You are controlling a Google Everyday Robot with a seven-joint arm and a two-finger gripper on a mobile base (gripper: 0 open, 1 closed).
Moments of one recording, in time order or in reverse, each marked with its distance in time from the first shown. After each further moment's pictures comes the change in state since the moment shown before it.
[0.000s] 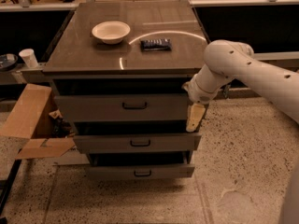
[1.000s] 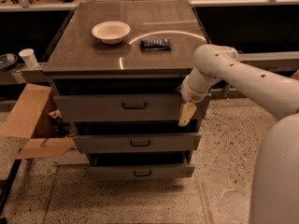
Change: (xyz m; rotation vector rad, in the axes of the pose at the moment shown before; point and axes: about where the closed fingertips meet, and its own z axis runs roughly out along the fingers) arm -0.003 -0.032 0.044 -0.006 0.012 -0.019
